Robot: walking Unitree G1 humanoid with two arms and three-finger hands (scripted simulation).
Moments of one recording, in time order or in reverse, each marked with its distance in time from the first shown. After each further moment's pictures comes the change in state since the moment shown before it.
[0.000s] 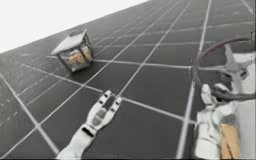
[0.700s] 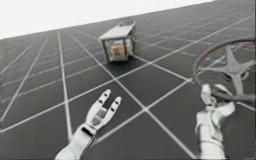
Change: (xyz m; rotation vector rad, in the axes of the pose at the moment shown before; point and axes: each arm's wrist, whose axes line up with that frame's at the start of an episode) left arm -0.002 0.004 0.001 -0.022 -0.011 -0.008; right arm -0.004 0.009 0.005 -0.007 -0.022 0.022
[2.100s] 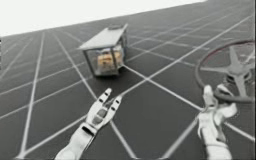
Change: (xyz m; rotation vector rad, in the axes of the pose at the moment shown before) left arm 0.002 0.001 -0.002 -0.004 0.009 0.004; right arm 0.002 -0.004 -0.001 -0.008 -0.003 -0.017
